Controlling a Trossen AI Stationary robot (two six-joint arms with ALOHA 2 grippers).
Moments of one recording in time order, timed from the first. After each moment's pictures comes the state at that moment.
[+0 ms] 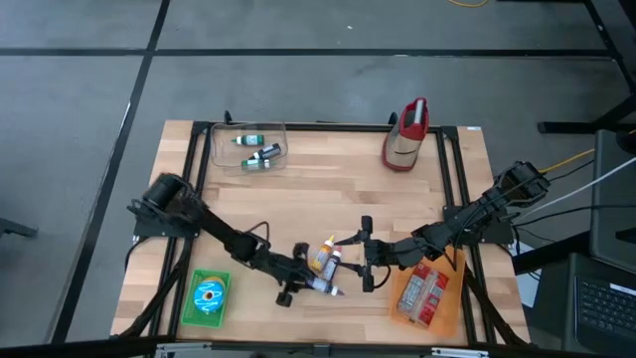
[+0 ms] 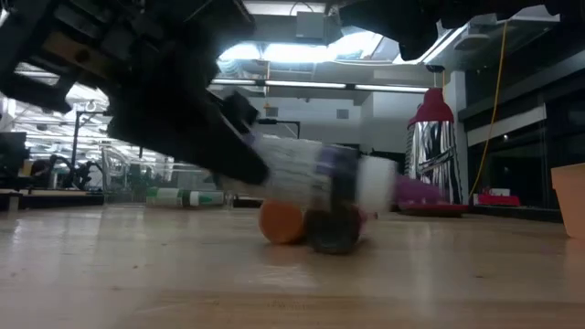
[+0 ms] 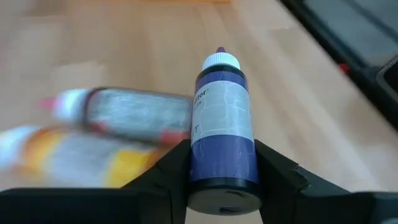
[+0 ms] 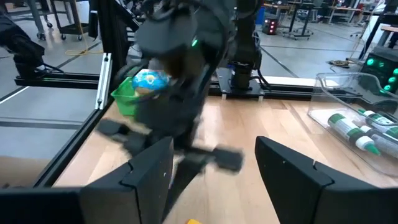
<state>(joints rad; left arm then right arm) -0.45 1.86 0.83 0.44 -0.17 -0.14 0.54 1.56 0.70 0.67 0.53 0.06</state>
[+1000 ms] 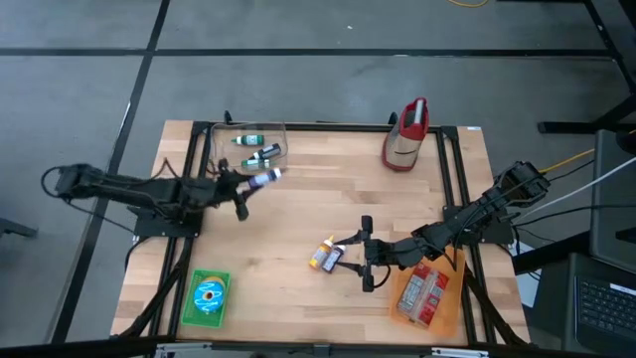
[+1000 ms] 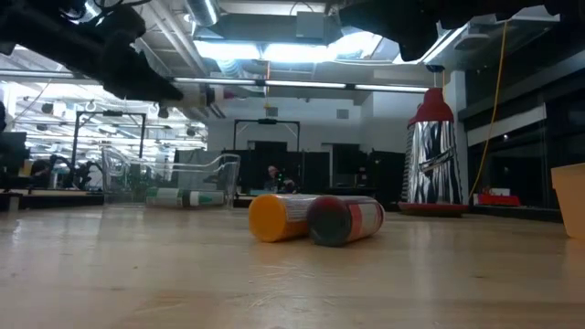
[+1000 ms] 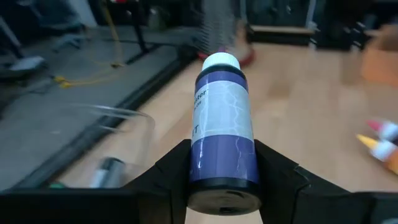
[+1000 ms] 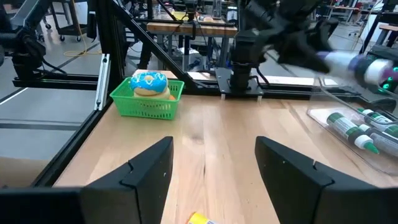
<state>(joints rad) -0.05 0.58 0.29 -0.06 -0.56 -0.10 0.54 1.56 0.70 0.67 0.53 0.06</state>
